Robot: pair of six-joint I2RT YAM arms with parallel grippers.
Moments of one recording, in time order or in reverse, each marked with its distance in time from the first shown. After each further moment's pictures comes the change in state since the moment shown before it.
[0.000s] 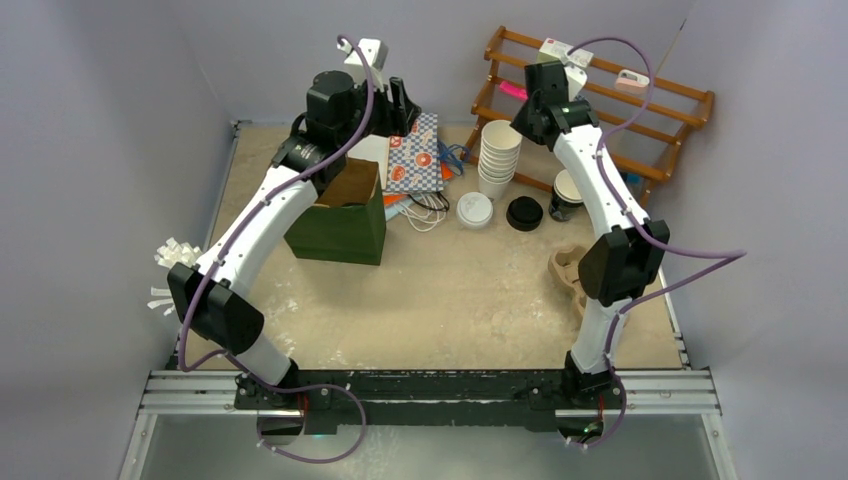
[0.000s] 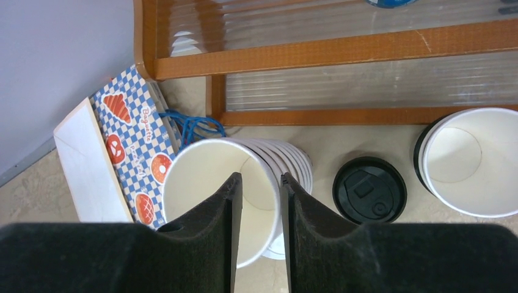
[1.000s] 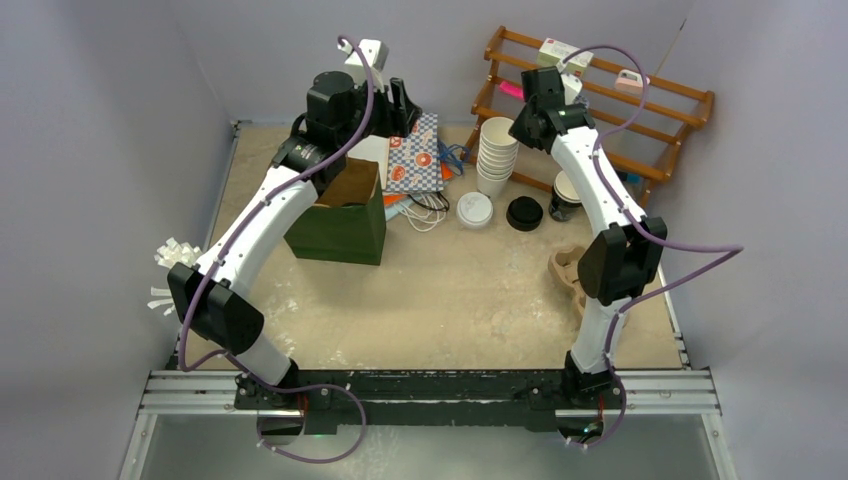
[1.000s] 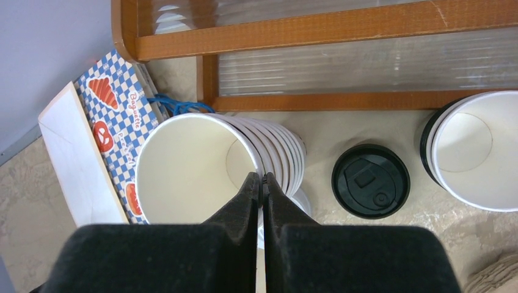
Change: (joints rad) left arm 0.000 0.000 -0.006 0.000 0.008 -0.003; right arm 0.000 0.007 -0.041 -0.004 -0.031 0.017
